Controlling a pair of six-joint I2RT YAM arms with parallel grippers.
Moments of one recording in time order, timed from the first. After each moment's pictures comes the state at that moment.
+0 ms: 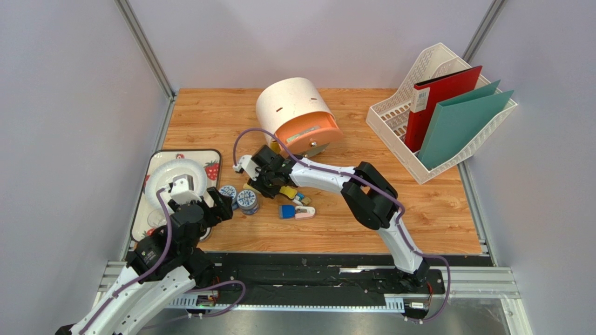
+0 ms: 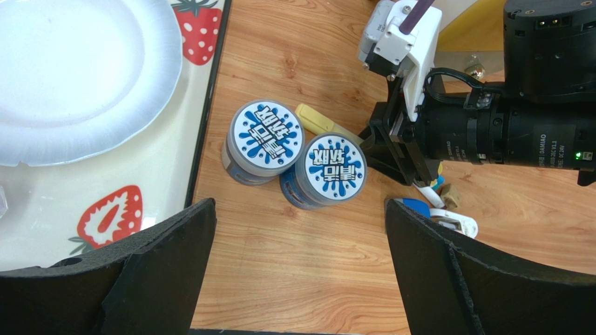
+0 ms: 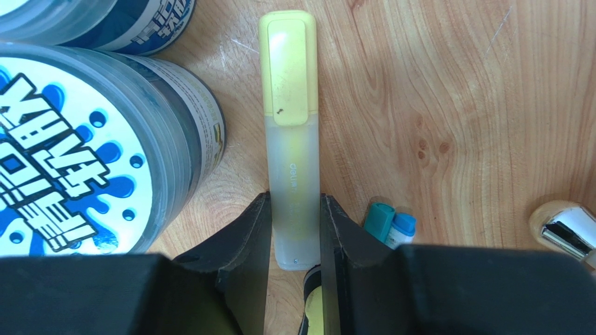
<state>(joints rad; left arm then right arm) -0.73 0.26 0.58 -0.83 -0.60 -0.72 0.96 2.23 1.70 -0.45 -0.13 -0.23</state>
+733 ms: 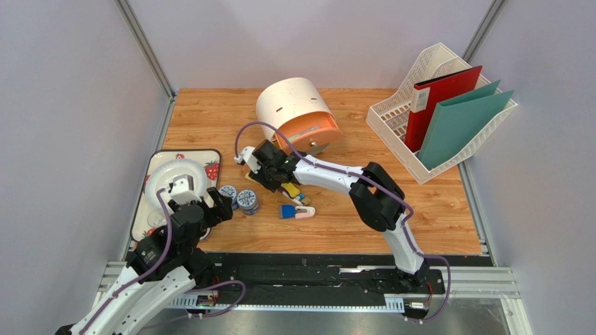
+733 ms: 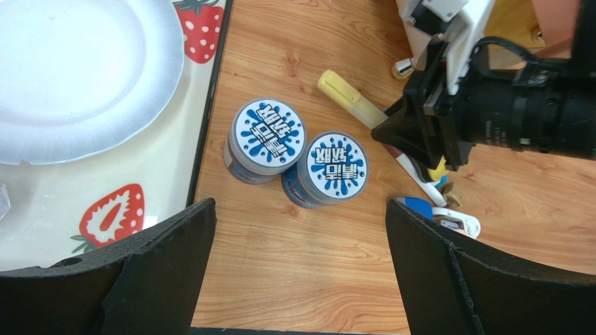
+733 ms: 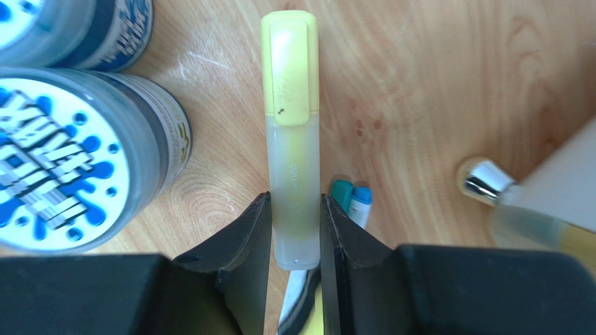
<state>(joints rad) -0.73 0.26 0.58 -0.84 -0.60 -0.72 0.96 2.17 1.70 -0.46 -0.02 -0.19</state>
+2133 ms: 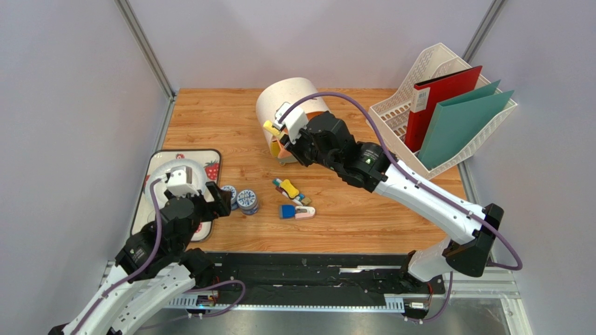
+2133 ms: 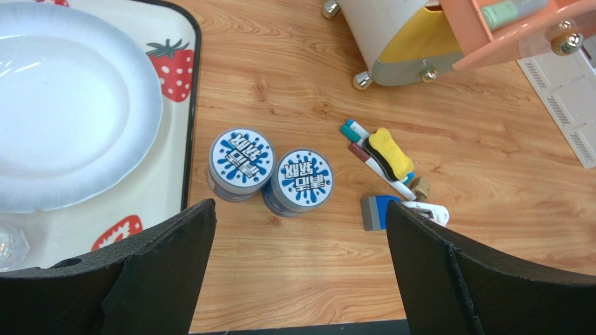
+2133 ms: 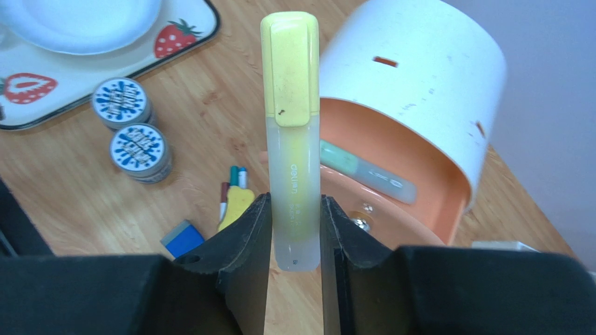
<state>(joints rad) -0.73 0.32 0.73 -0.83 -0.54 -0.61 0.98 1.46 1.57 -0.51 0.16 -0.21</state>
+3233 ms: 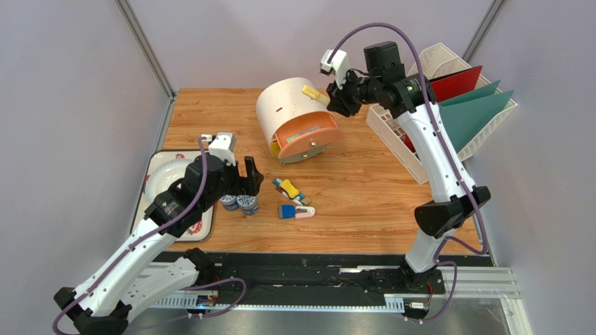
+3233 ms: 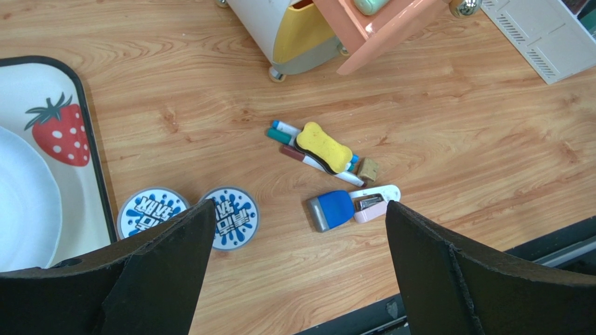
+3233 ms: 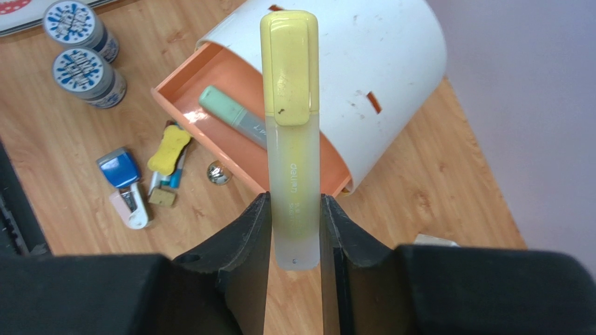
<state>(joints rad) -0.66 0.78 0.93 -0.64 -0.21 -0.41 0.44 1.75 2.18 -1.04 -0.43 -0.56</state>
